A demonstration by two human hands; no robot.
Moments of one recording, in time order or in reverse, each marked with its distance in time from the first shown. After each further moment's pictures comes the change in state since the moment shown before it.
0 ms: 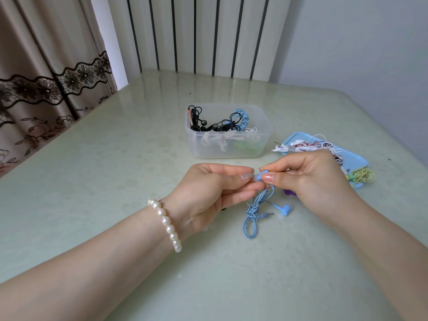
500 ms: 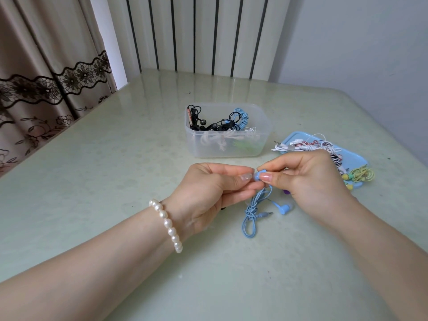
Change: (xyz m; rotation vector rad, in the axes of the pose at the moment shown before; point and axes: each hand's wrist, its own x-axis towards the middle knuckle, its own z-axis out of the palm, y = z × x) left_hand -0.002 -0.001 0.004 0.024 0.022 0.034; right_hand -0.001 0.000 0.005 -0.014 0.028 0.020
